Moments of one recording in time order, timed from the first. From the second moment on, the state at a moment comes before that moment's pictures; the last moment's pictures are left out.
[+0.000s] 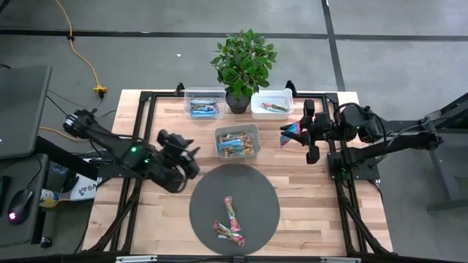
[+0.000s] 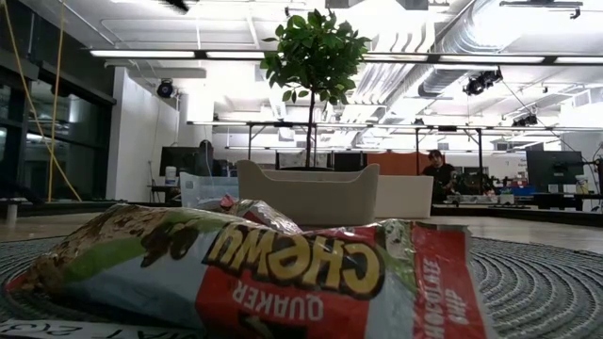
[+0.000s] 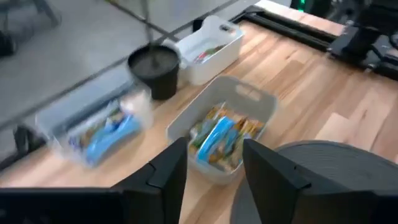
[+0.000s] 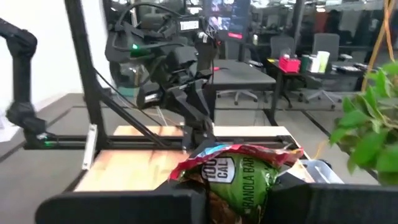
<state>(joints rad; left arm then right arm) -0.51 1.30 1.33 -1.13 -0.99 -1.04 0.06 0.85 0.96 -0.13 0.08 0.00</state>
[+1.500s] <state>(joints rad) -0.52 0.12 0.32 -0.15 -0.88 -0.48 -0.83 1.40 1.00 -0.24 -0.24 -0.25</state>
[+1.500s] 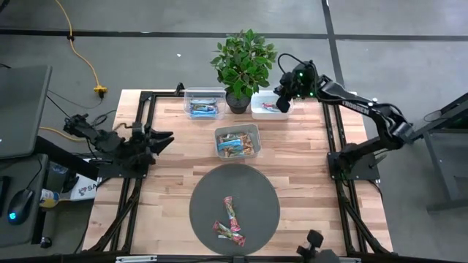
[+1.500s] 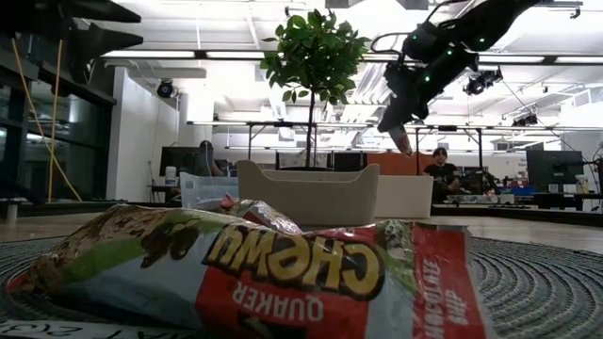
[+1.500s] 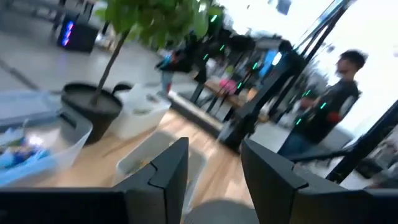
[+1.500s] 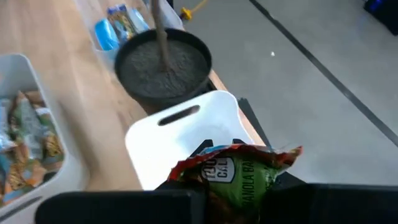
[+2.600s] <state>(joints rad) -0.52 0.01 0.01 0.44 -0.80 -0.11 -0.84 1.86 1.55 -0.94 -0.14 -0.54</state>
